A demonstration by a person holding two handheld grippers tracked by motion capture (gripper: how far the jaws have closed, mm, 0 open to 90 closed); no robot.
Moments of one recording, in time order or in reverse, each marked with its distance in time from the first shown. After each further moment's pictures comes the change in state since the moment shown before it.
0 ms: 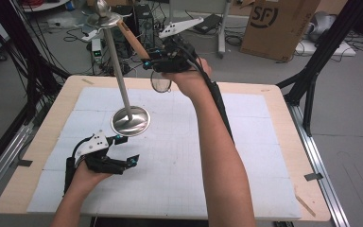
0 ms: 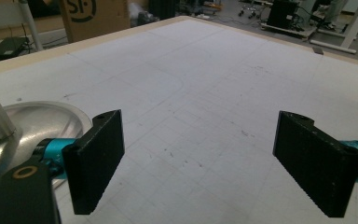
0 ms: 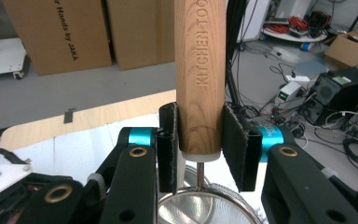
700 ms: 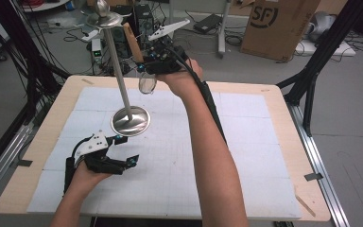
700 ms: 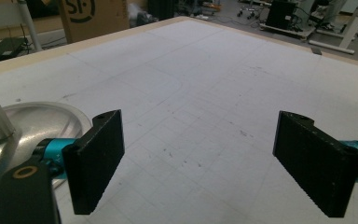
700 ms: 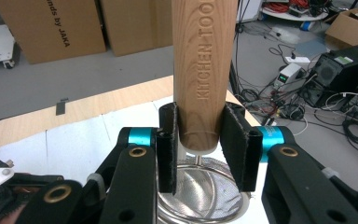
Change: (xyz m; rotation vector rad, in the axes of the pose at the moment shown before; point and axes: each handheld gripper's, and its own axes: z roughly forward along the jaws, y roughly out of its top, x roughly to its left) left arm 0.000 0.000 -0.001 0.003 -0.003 0.007; right arm 0.002 0.001 0.023 0.071 -0.016 0.017
